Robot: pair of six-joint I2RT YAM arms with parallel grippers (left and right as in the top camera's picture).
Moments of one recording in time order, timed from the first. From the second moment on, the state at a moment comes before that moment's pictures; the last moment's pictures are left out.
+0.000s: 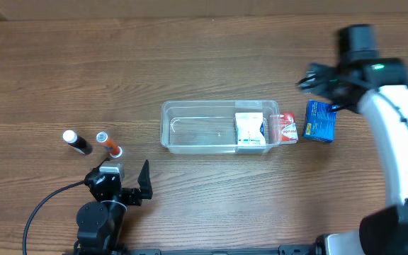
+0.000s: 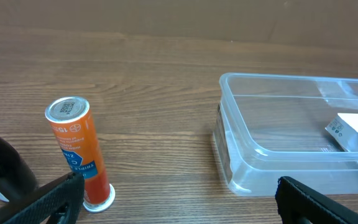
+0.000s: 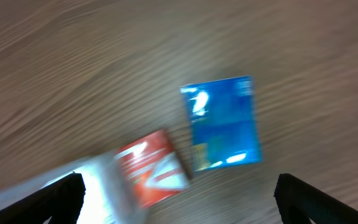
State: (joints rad) left arm -0.09 0.02 0.12 -0.39 0.03 -0.12; right arm -0.01 1.63 1.57 -1.13 0.07 0.41
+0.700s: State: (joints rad) left arm -0.09 0.02 0.12 -0.39 0.03 -0.12; right arm -0.21 1.86 1.57 -1.10 0.01 0.26
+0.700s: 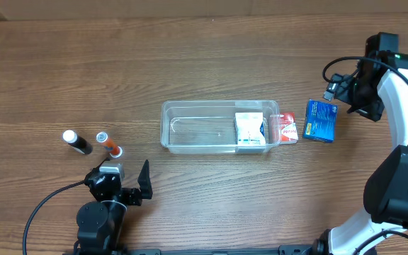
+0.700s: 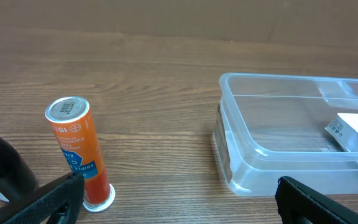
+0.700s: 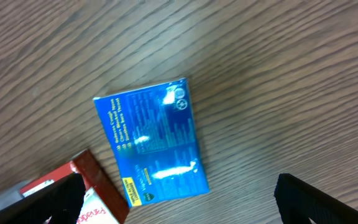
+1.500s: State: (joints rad) left arm -0.09 0.02 0.12 -0.39 0.03 -0.12; right arm -0.16 2.01 1.43 -0.95 -0.10 0.19
